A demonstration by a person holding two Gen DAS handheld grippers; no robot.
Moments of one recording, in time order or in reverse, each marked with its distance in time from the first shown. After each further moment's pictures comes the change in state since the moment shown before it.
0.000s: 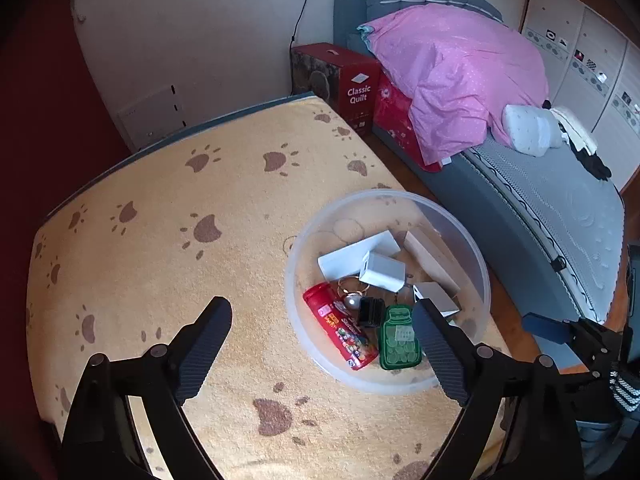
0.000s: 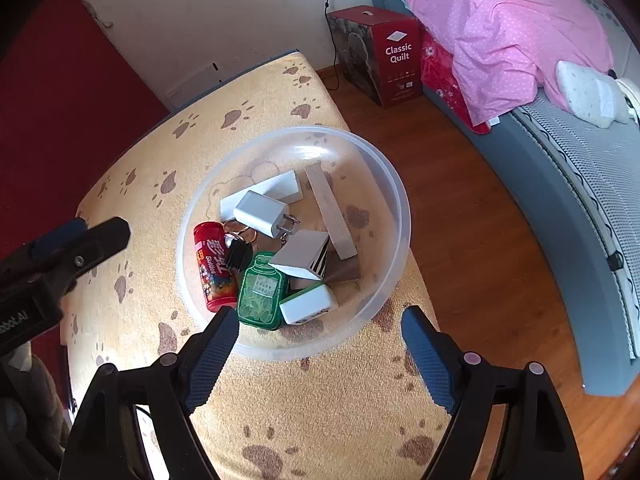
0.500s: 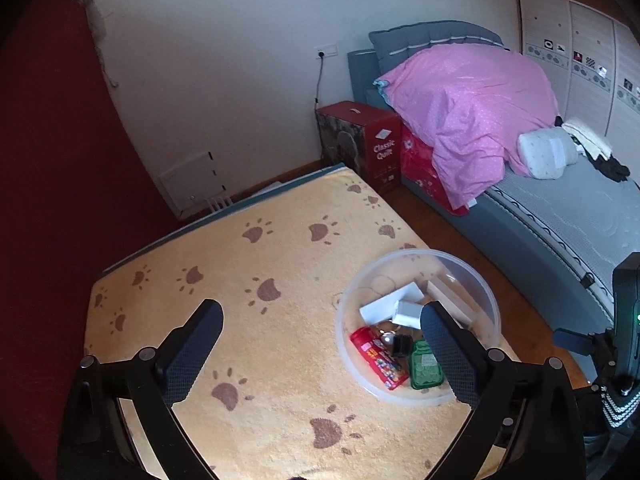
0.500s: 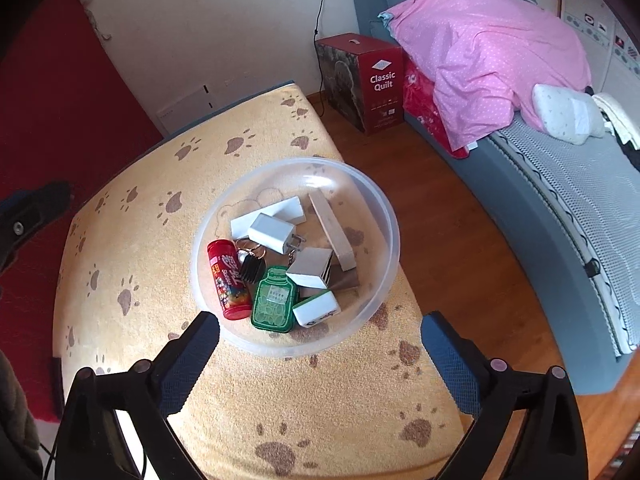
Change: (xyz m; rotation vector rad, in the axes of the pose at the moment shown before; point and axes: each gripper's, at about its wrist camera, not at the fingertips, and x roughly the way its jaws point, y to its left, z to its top) left arm -0.078 -0.003 0.006 0.070 -0.217 0.179; right arm -0.033 0.022 -0.006 0.002 -0.095 -0.087
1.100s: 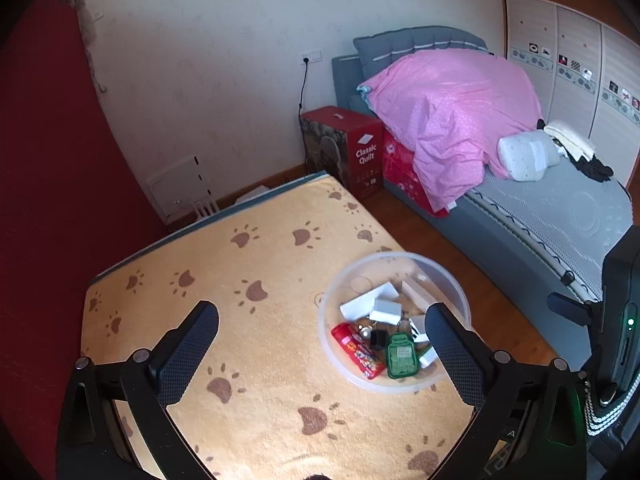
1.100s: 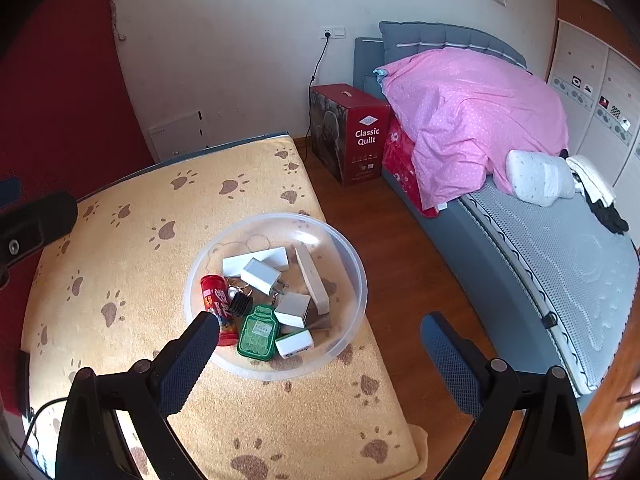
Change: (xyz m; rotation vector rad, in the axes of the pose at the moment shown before) left arm -0.028 -0.003 0.003 0.012 0.016 -0.080; right arm -0.043 0.019 0.004 -0.108 -0.166 -0.131
